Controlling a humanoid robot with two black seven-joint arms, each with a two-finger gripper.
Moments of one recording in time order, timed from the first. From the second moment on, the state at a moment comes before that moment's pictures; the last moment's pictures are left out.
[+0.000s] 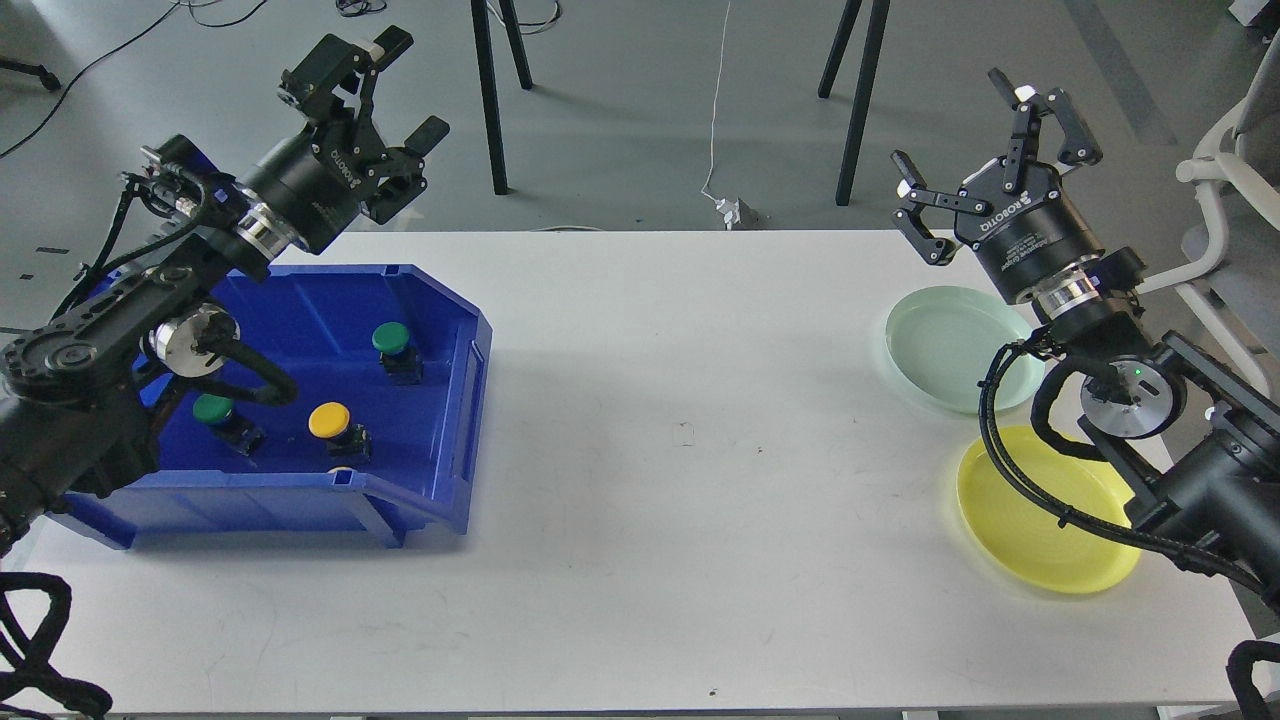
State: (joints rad) left arm -0.82 0.42 -0.70 -0.76 0.56 -0.49 -0.49; right arm 0.63 -0.38 0.88 0.94 -0.10 0.49 0.34
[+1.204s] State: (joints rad) left arm -0.92 1.06 -0.41 -1.49 1.14 -0.48 -0.49; right arm 0.61 -0.39 0.92 0.94 -0.10 0.49 0.34
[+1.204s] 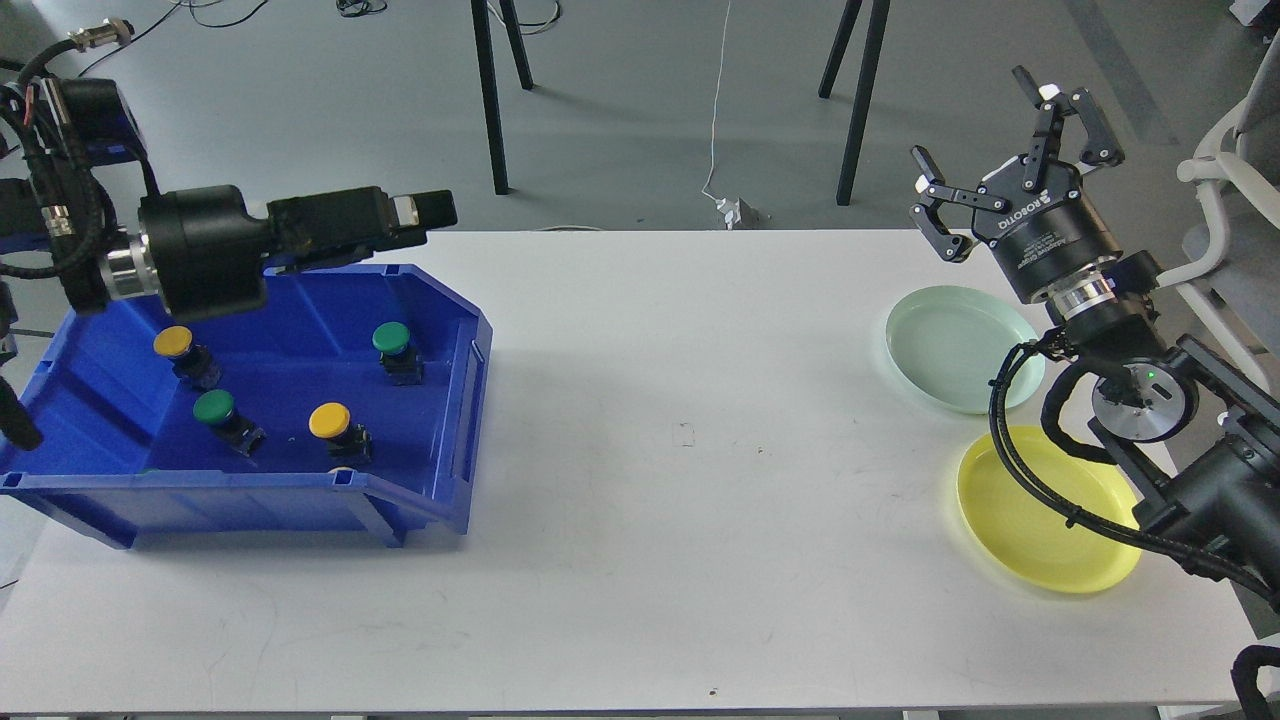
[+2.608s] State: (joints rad) left arm -0.91 0.82 -0.18 -1.02 1.68 -0.49 -0.49; right arm 0.56 -0.40 0.92 0.93 -0.10 0.49 0.34
